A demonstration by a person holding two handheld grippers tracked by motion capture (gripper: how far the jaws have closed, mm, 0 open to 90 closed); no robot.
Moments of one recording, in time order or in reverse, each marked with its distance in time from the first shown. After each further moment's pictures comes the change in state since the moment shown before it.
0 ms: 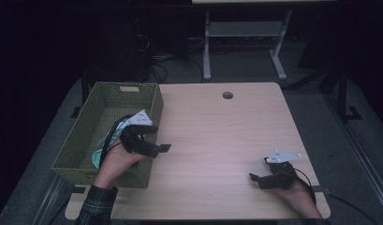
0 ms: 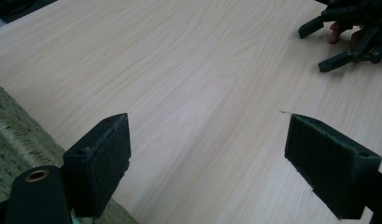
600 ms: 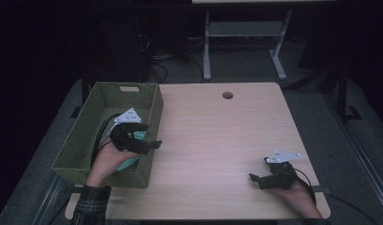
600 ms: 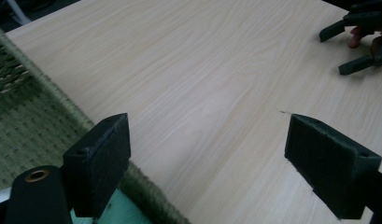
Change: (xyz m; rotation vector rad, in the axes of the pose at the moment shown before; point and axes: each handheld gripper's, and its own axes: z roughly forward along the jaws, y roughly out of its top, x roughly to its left) left arm 0.018 -0.011 -0.016 -0.012 0.052 -0.037; right arm 0.000 0.000 0.000 0.001 0.001 0.001
